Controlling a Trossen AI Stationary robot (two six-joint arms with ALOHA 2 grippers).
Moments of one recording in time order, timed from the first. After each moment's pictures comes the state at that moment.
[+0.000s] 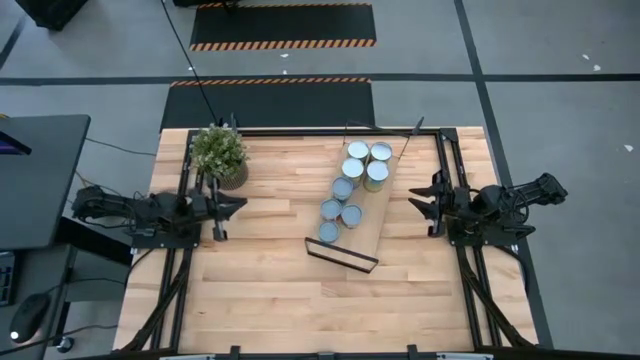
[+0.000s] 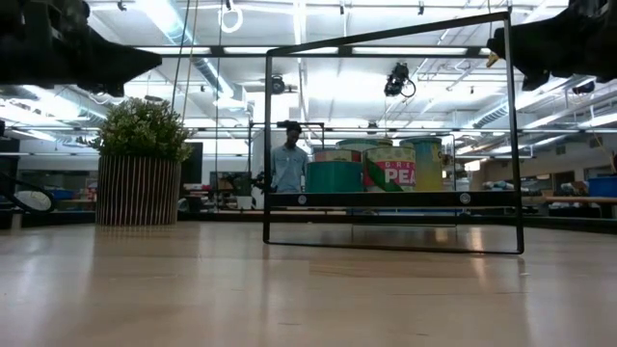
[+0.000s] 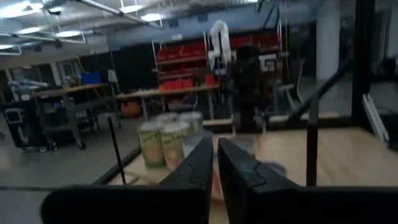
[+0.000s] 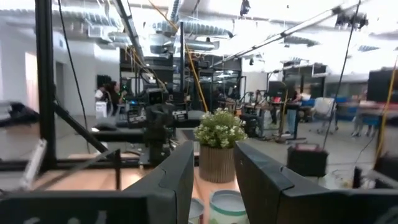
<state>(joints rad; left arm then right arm) -0.20 0.08 0.01 0.25 -0.42 0.17 0.30 0.00 0.01 0.31 0.48 -0.18</state>
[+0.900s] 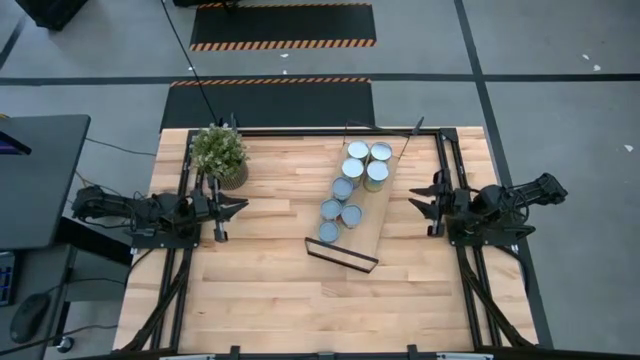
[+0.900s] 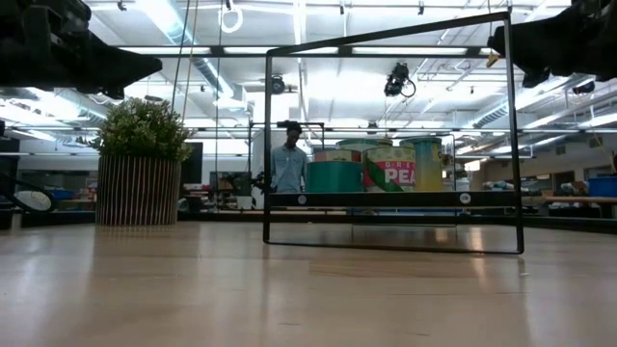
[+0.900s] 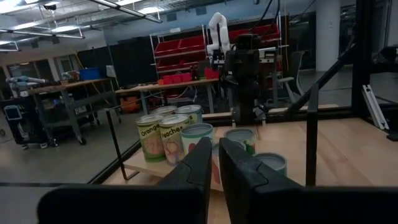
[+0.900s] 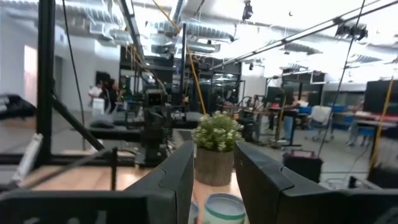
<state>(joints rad) -0.20 0.08 0.01 0.21 -0.42 0.17 0.30 0.00 0.01 0.32 0.48 -0.27</state>
